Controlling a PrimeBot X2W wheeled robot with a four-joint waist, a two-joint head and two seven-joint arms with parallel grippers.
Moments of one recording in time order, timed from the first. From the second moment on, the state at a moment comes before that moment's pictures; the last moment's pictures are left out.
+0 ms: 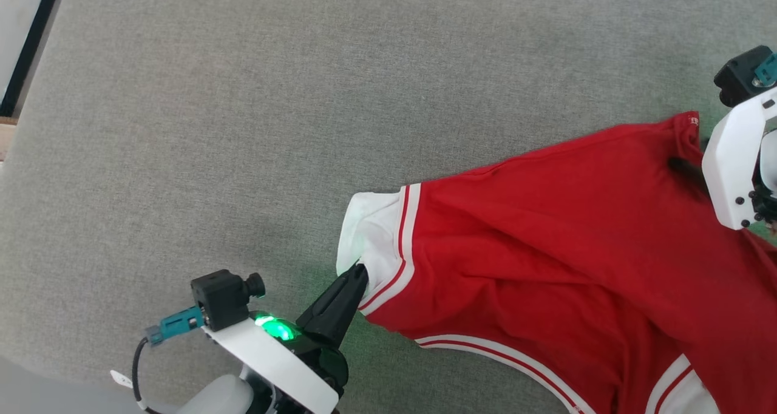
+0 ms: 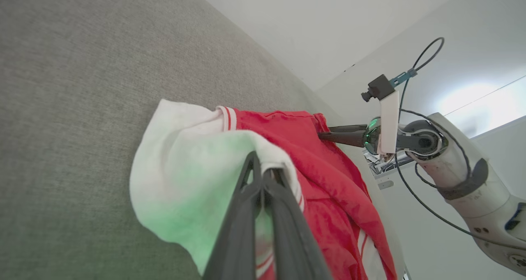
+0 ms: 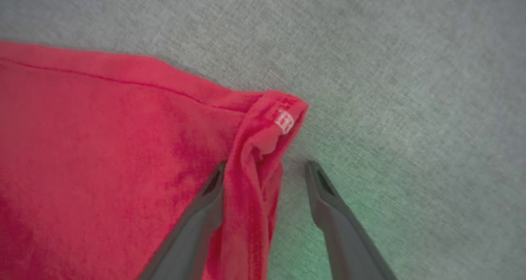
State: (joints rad) left arm -0.28 0.45 -0.77 0.01 -1.17 -0.13 -0.26; right arm -0.76 -0.72 0.55 0.34 0.72 0.13 0.80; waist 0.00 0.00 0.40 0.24
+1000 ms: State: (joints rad) left arm -1.40 0.53 -0.59 0.62 -1.29 -0.13 -0.19; right arm -1.50 -0.52 0.29 0.86 0.65 0.14 0.26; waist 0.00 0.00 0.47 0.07
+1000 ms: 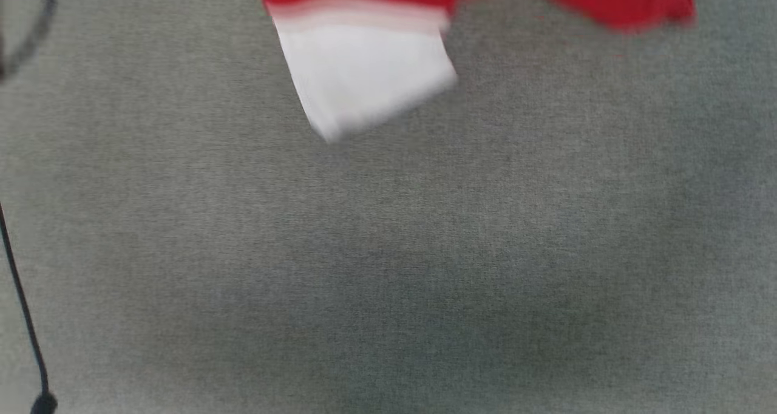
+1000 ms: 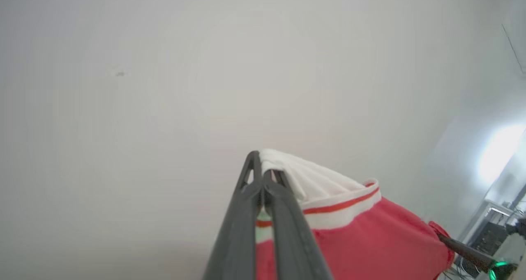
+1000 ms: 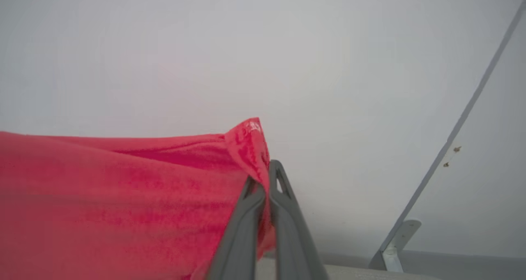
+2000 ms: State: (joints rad) left arm -0.39 0.48 -0.52 0.05 -1.38 -0.13 -0.26; right arm -0.64 -0.67 0.37 0.60 0.89 0.13 0.04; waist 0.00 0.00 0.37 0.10
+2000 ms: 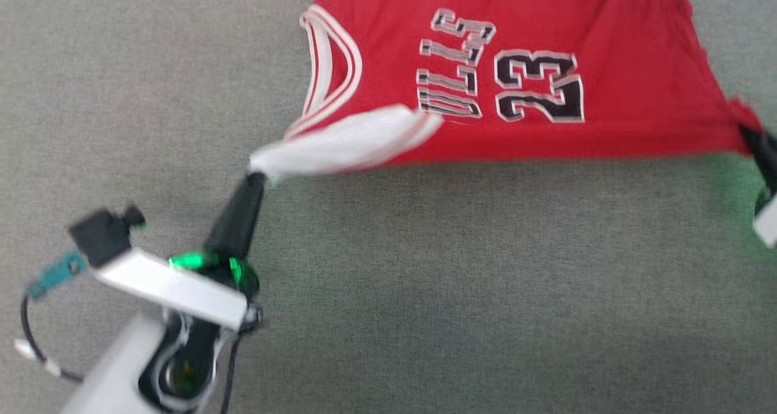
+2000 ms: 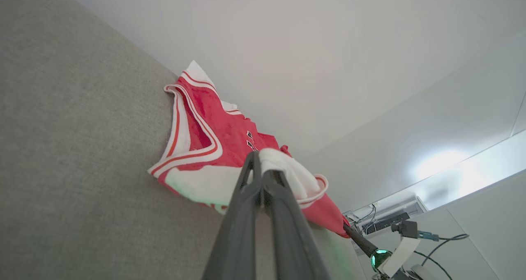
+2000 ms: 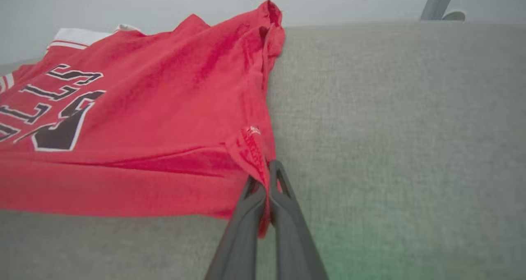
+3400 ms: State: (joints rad) left arm -0.49 0.48 -0.69 0.22 -1.37 -0.13 -0.24; right arm -0.32 -0.44 -0.09 0.24 0.67 0.13 0.37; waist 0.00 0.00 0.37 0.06
